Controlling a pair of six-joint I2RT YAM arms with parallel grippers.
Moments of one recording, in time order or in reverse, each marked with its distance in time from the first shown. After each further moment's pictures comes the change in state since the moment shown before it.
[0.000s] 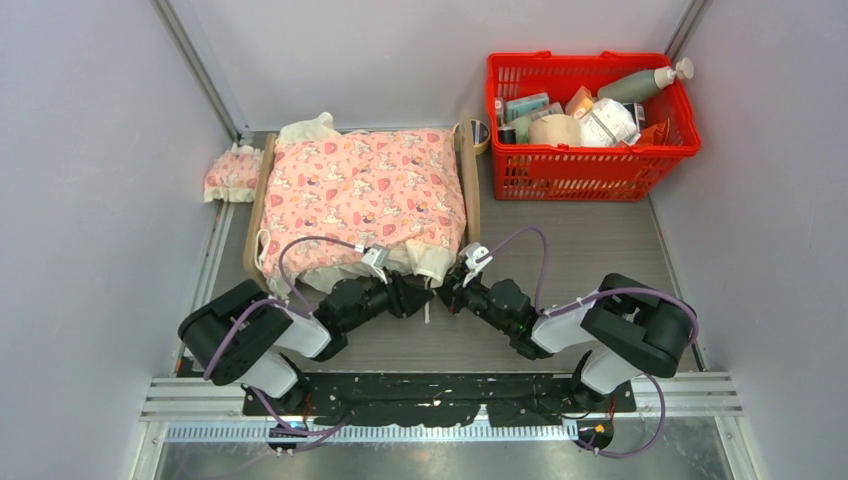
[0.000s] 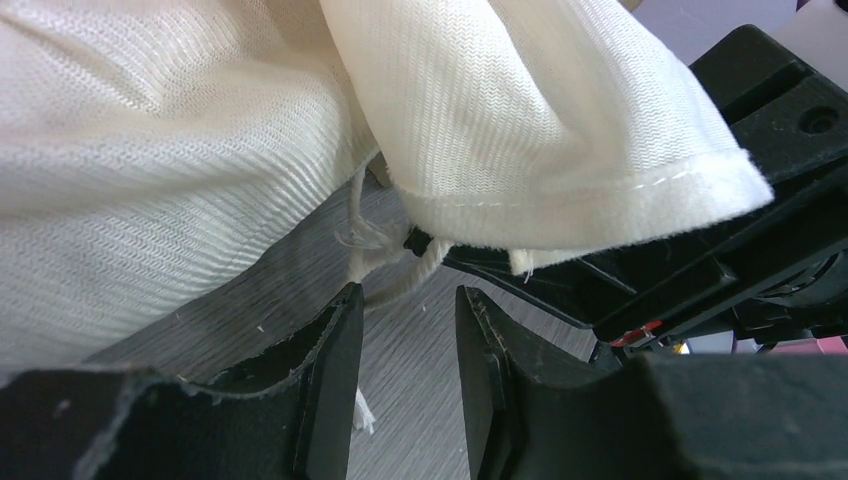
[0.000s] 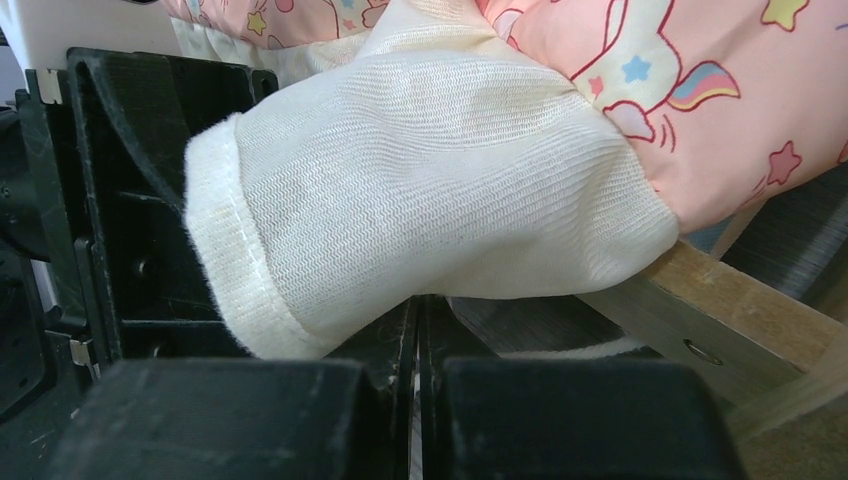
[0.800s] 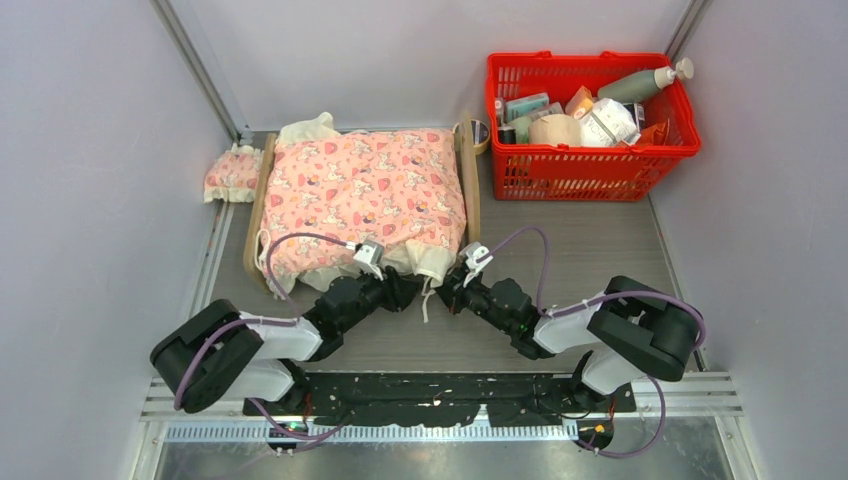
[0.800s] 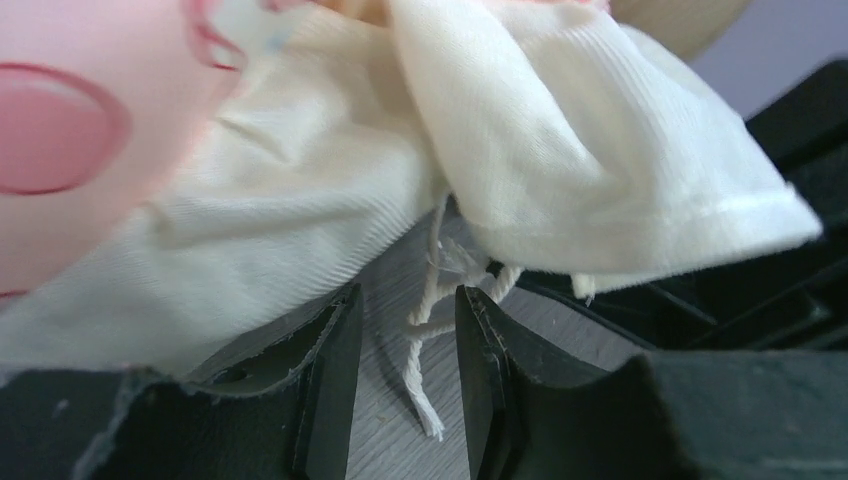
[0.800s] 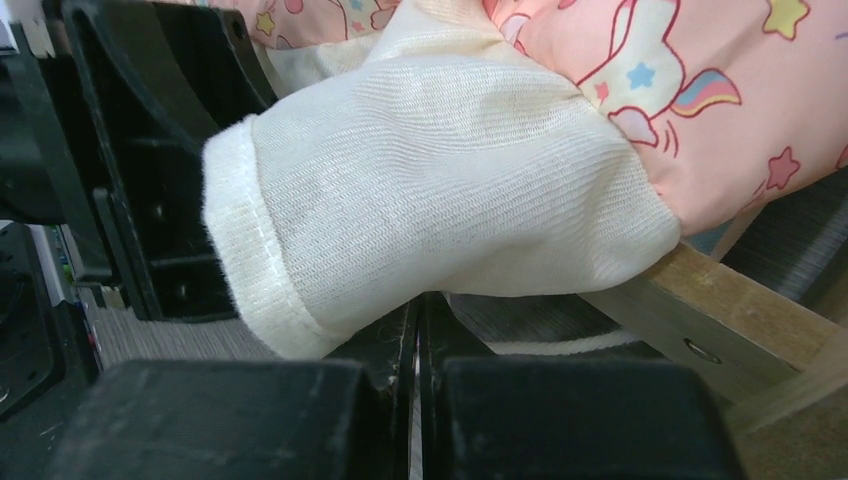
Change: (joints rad) left arm 0.000 -0.208 0.010 -0.254 -0.197 0.104; right arm 0.000 -0.025 0.000 -0.035 -0.006 -0.002
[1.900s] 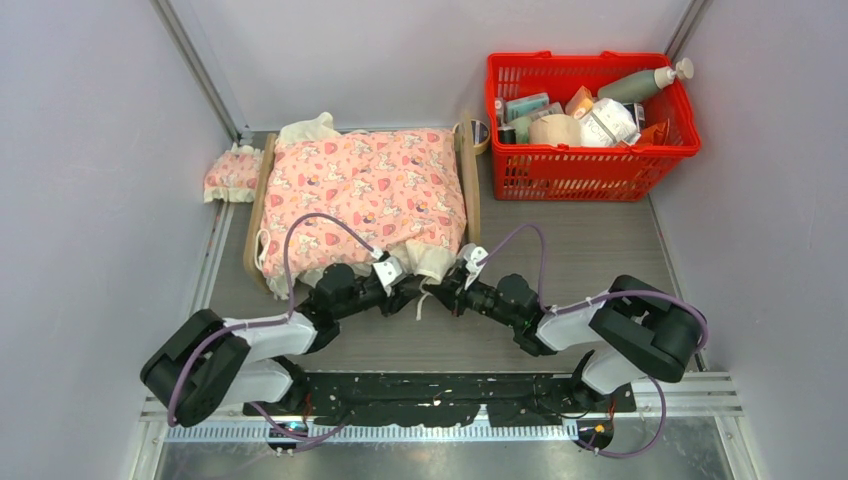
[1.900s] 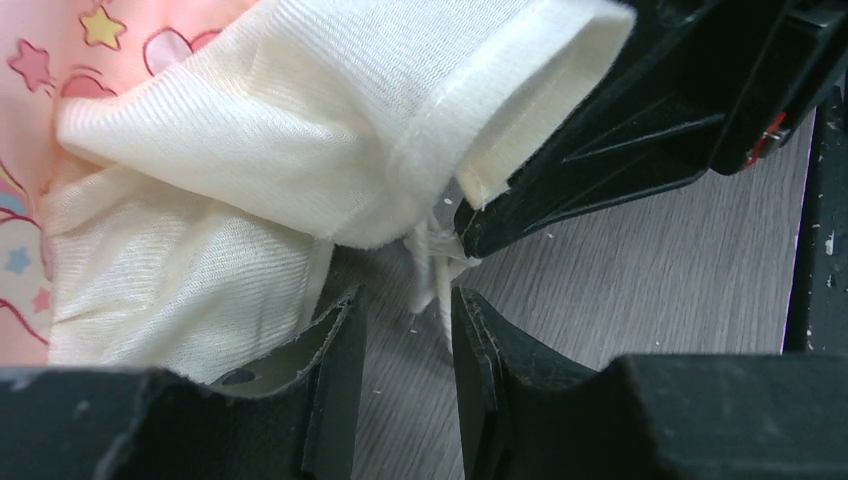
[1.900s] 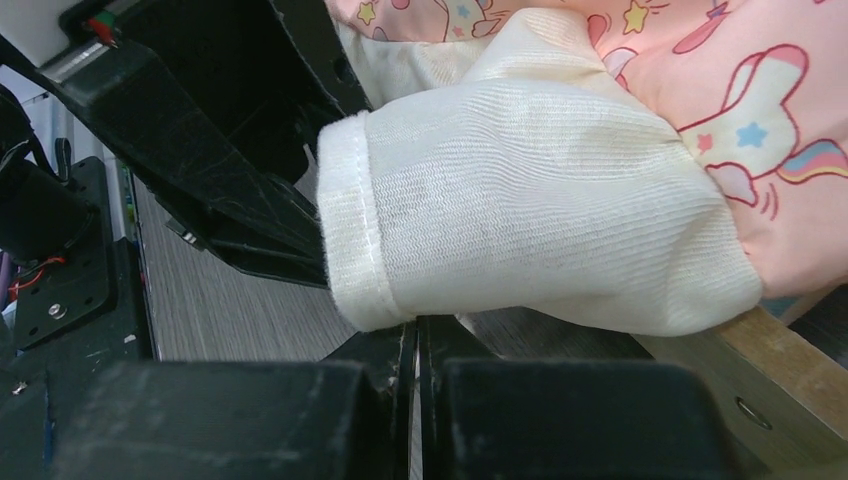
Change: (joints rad) left arm 0.112 -0.013 0.058 -0.109 0.454 0.690; right arm -0.064 -0.005 -0.003 0.040 -0.254 -0.077
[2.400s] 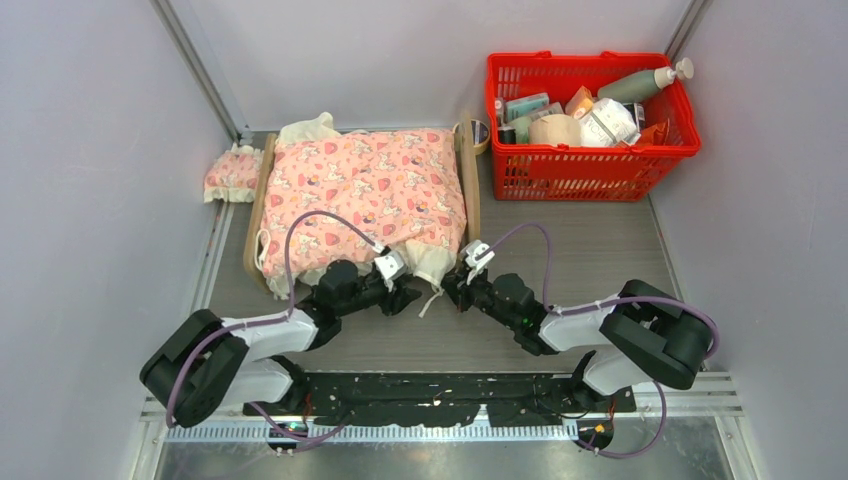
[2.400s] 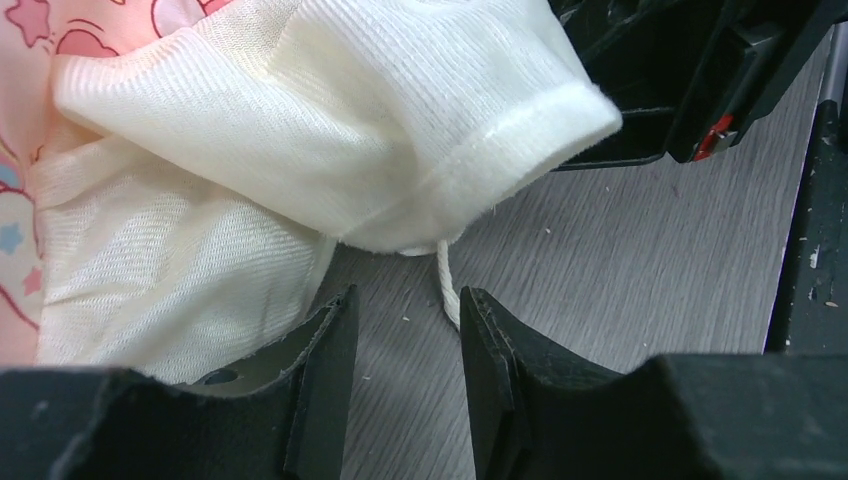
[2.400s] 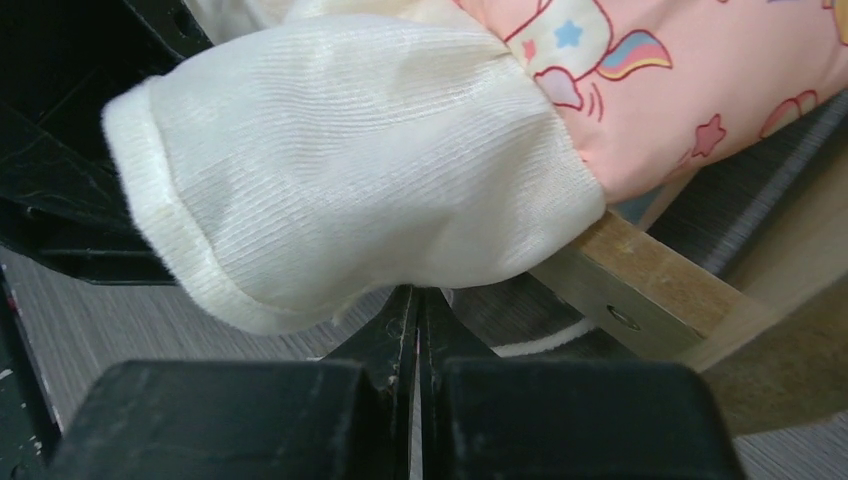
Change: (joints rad) left arm 0.000 -0.059 0.022 -0.131 -0.028 -0.046; right arm 0.000 -0.064 0.001 -0.179 0.189 -0.002
